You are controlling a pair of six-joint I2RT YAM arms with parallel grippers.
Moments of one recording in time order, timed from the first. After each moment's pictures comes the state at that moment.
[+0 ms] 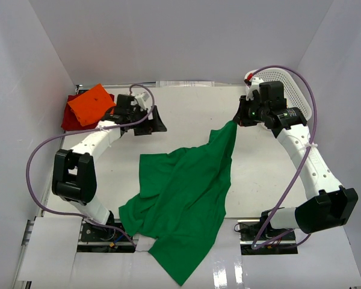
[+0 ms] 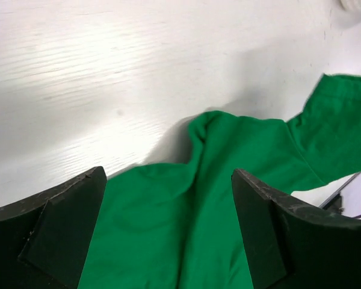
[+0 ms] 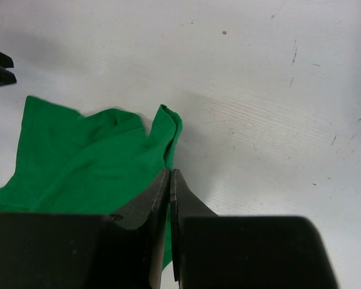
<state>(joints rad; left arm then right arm) -0.31 1.63 1.21 -0.34 0.41 -0.38 0.27 1.34 1.38 -0.72 -0.24 0.12</state>
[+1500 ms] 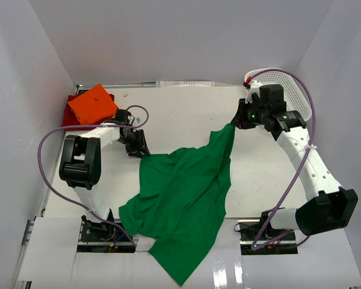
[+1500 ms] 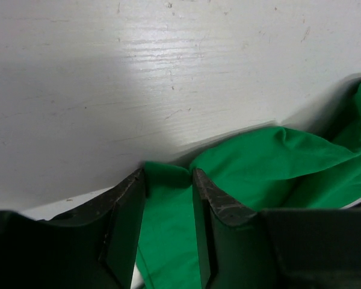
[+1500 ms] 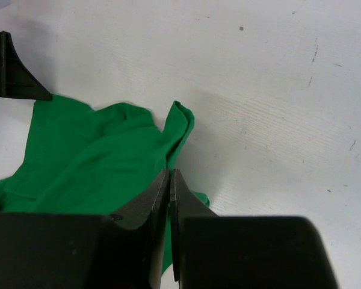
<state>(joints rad) -0.16 1.83 1.13 -0.55 0.37 -0.32 0.26 1.32 1.33 -0.68 -0.31 0.12</state>
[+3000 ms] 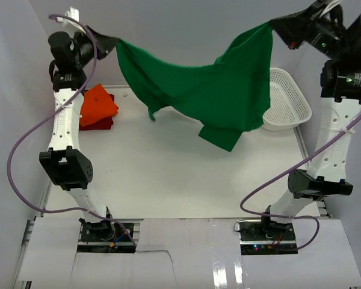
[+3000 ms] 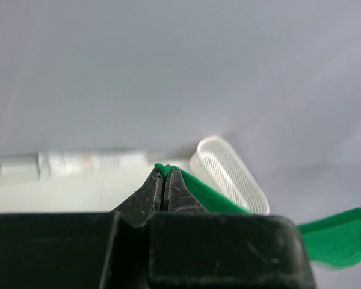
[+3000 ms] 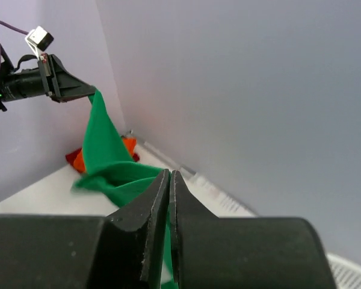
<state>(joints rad) 0.09 1.77 1.86 -0.08 0.58 -0.67 -0.06 1.63 2.31 -0.45 -0.88 0.24</state>
